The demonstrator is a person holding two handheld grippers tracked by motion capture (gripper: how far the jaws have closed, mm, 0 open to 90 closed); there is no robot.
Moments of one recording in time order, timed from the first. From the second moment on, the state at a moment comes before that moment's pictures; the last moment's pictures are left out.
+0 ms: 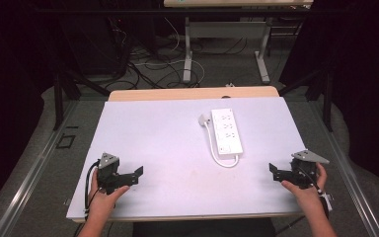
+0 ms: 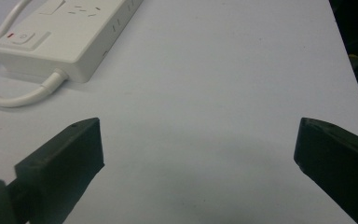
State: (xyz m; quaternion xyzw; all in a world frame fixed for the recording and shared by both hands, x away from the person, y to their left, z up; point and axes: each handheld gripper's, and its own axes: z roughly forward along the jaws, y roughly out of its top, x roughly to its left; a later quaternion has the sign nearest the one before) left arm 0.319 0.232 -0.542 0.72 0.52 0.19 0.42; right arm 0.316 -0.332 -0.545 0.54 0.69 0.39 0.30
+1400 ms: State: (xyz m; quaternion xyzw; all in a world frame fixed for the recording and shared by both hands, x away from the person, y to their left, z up) left arm 0.314 0.241 -0.544 0.72 0.54 0.22 0.39; right arm 0.376 -0.239 -0.487 0.40 0.83 0.31 0.23
